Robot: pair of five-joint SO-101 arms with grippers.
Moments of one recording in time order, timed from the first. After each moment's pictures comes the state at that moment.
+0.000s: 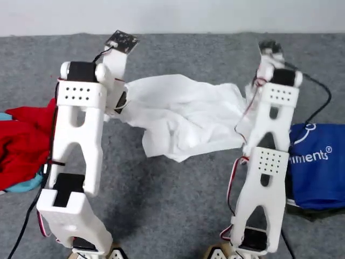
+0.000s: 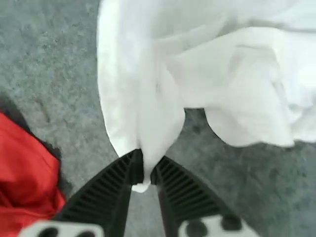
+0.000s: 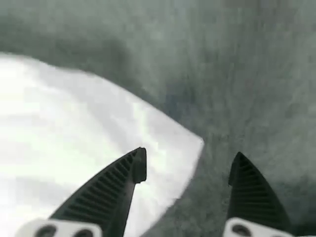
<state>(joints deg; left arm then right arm) 1.3 14.6 -21.8 95.5 -13.5 6.8 69.4 -94.3 100.7 12.5</state>
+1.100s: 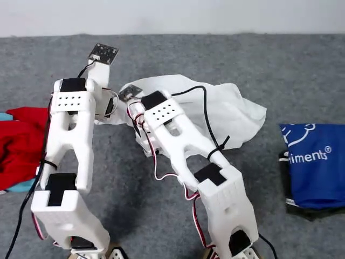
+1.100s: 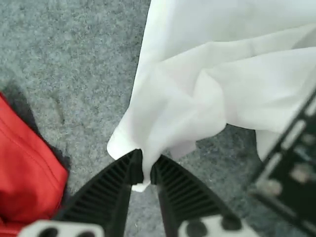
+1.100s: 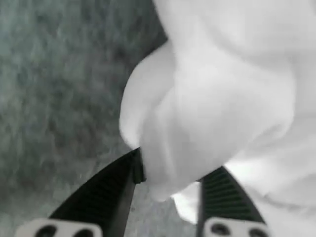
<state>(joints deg) -5.4 14.6 -4.0 76.1 -13.1 -36.7 34.2 -24.1 86.3 7.8</state>
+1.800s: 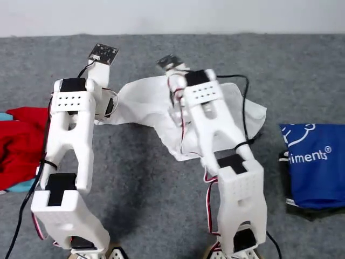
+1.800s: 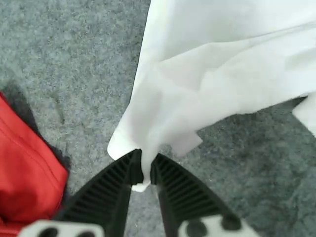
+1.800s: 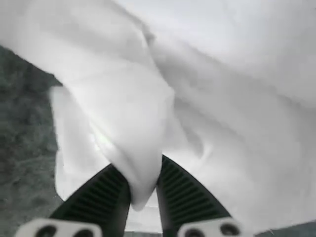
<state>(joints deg) -5.4 14.6 -4.0 76.1 -13.1 -19.5 34.6 -32.7 86.8 12.8</state>
